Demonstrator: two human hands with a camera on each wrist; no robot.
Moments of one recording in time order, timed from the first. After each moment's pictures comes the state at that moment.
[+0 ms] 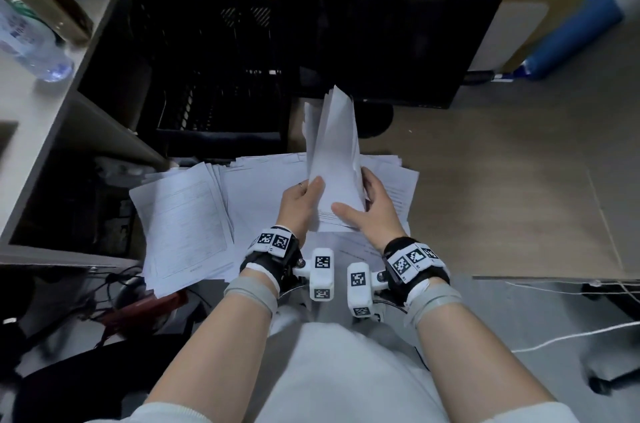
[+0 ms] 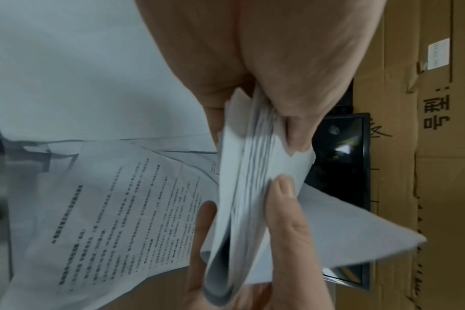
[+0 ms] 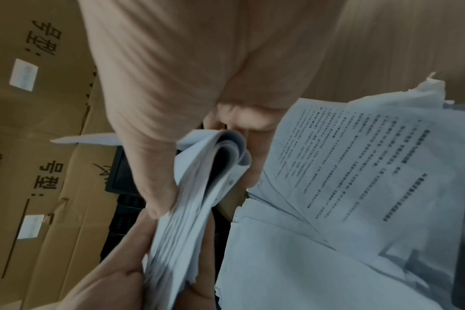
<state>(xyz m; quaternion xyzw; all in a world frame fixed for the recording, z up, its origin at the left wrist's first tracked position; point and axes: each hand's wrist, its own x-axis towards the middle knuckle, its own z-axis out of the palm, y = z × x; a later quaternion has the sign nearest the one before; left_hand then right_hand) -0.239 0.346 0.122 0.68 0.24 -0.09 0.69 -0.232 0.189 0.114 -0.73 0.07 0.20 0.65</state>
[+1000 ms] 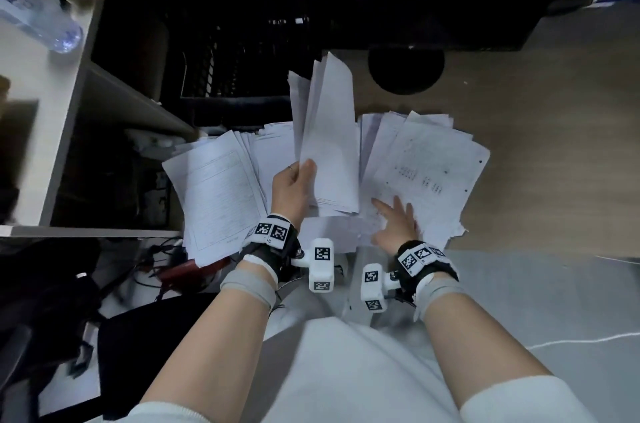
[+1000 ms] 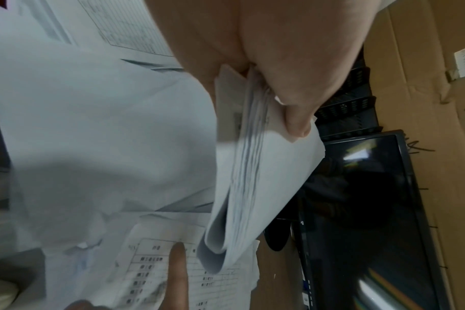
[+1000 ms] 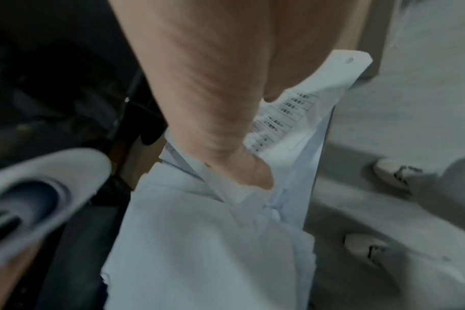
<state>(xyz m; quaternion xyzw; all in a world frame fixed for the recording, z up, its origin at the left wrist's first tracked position) -0.250 0.410 0.088 0.73 0.29 -0.03 0.62 -0.266 0.214 0.004 -0.85 0.08 0.40 0.33</state>
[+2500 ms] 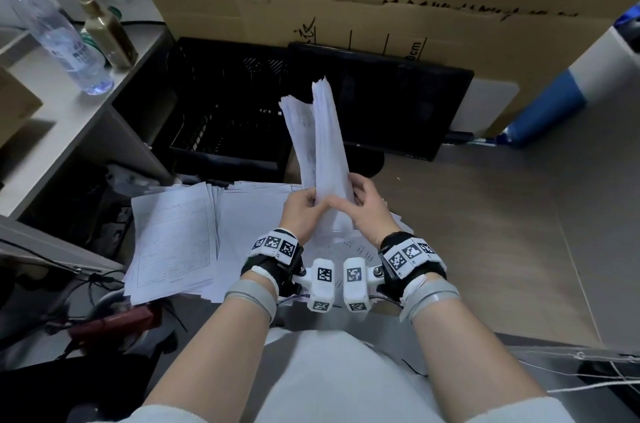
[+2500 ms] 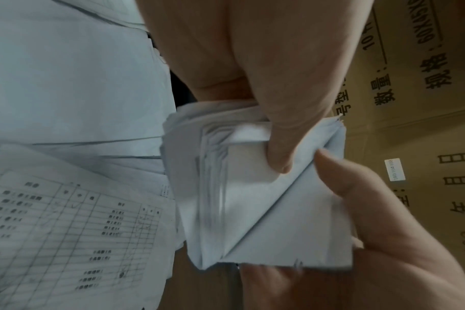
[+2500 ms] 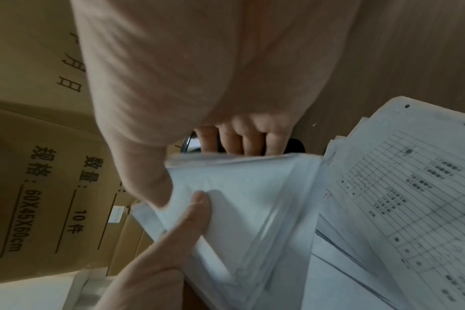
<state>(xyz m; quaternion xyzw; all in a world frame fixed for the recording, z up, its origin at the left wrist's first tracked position) -0.225 0.304 0.151 0.70 0.16 -0.01 0.70 -0.194 0.158 0.173 -0.73 0.00 0.22 0.65</state>
